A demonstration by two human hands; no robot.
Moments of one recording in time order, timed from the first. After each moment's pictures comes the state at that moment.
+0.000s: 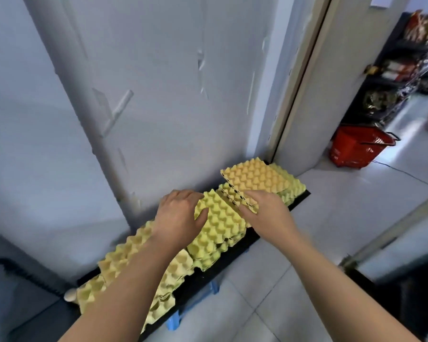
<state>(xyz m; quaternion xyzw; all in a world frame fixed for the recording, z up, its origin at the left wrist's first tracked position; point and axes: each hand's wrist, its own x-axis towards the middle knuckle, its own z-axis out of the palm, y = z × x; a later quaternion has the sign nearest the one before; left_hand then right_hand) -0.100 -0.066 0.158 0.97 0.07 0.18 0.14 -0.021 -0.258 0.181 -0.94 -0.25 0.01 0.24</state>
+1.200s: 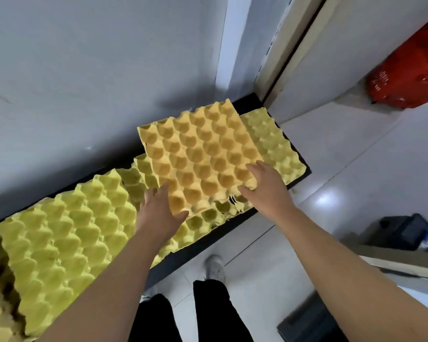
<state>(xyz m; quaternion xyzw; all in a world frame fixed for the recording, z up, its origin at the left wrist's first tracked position) 0.359 -0.173 -0.154 0.87 0.36 -0.21 0.28 0.506 -0.364 -0.119 -0.94 -0.21 0.24 0.13</state>
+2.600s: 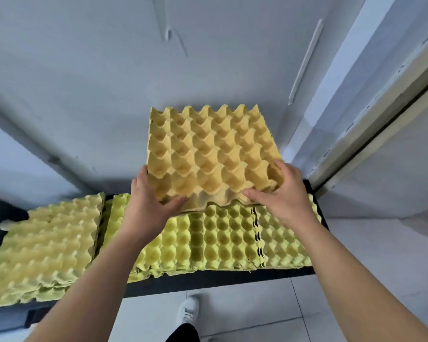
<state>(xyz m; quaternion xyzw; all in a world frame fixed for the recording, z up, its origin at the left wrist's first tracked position) 0.258 -0.171 0.062 0.74 0.50 0.21 0.40 0.485 -0.310 0.065 -0.82 -0.35 0.20 0.40</state>
